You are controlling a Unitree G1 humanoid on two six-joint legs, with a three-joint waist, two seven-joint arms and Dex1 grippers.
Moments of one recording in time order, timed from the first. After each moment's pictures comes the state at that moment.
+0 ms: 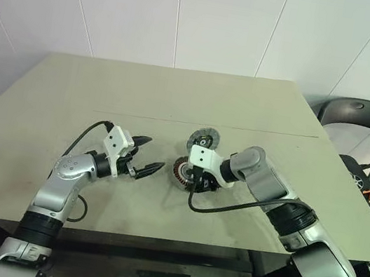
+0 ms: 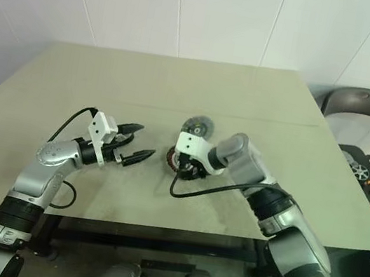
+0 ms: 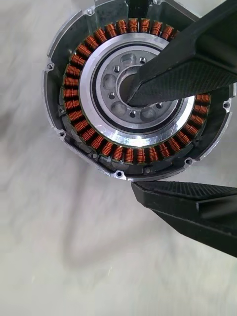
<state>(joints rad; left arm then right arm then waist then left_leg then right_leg) -0.27 0.43 -0.03 0.08 -0.29 0.10 -0.87 -0.75 -0.46 0.54 0.18 -0.08 0.58 1.23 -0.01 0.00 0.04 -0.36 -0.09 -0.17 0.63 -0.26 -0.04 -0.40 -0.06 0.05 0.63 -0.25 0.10</state>
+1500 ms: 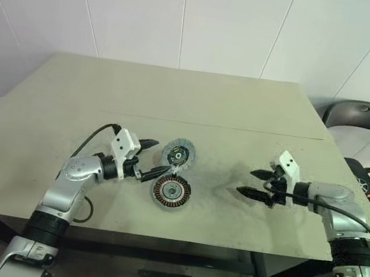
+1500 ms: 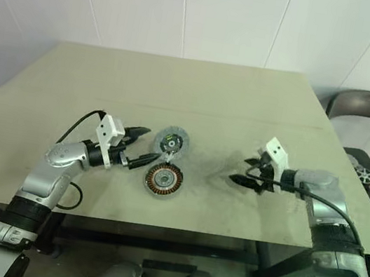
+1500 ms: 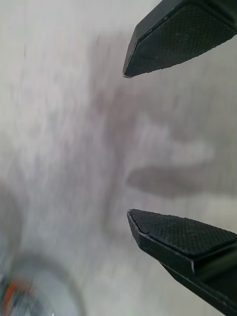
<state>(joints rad) -0.29 0.40 -0.06 0.11 -0.28 0.09 -0.89 -0.45 -0.70 0.05 0.40 0.19 0.35 1.09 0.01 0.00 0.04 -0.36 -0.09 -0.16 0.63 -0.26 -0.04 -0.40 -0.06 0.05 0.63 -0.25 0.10</state>
